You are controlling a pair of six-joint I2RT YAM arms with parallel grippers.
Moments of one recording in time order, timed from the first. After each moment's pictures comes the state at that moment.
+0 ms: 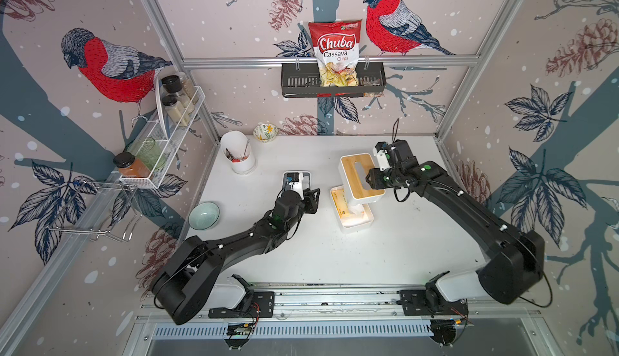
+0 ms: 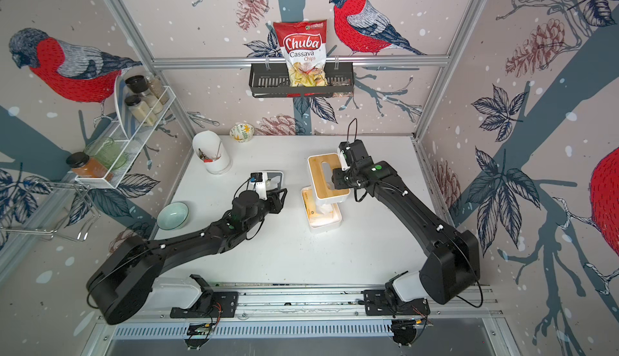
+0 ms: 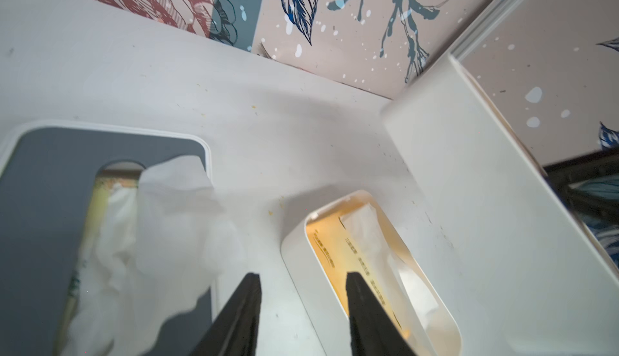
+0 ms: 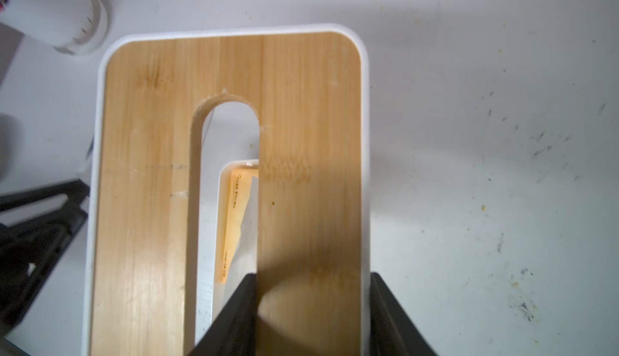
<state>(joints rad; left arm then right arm) -0.70 1.30 0.51 0.45 -0.09 -0.59 0.50 1.40 1.25 -0.69 -0.05 0.24</state>
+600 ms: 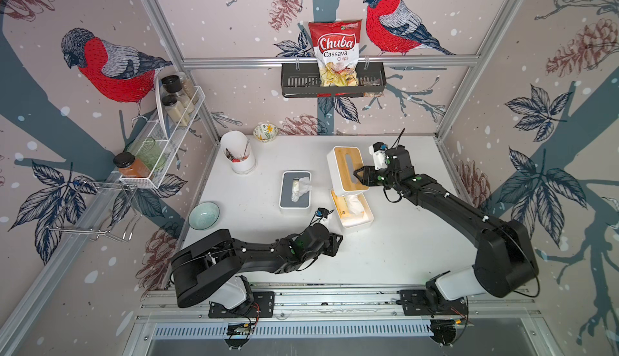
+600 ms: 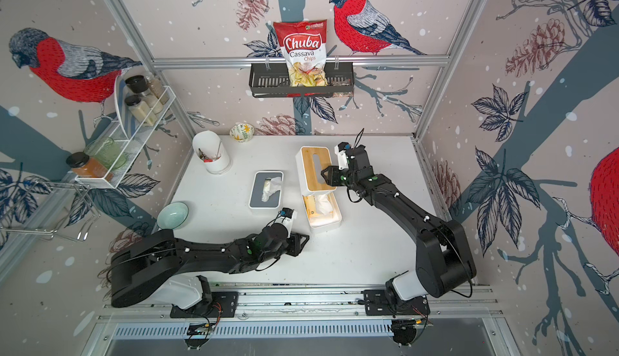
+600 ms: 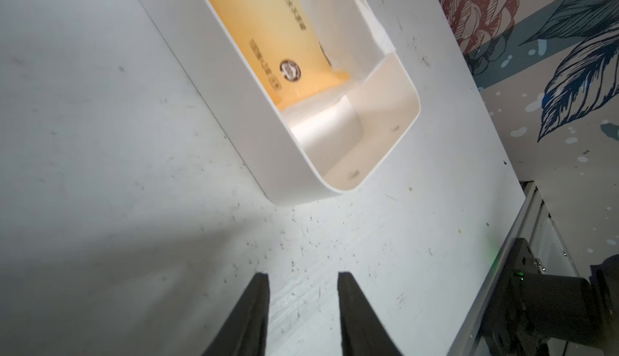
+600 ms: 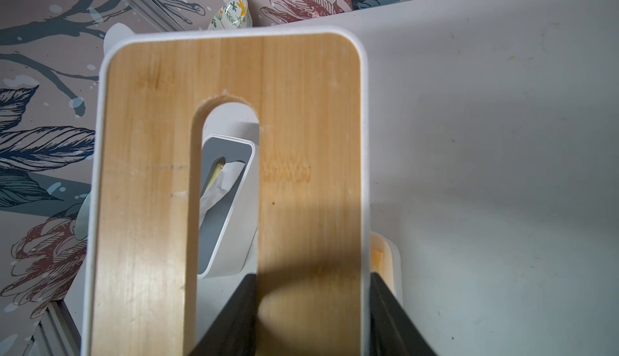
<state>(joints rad) -1.09 1.49 0.48 0.38 -0.08 -0.79 0.46 1.49 1.04 -0.19 -0.28 0.34</state>
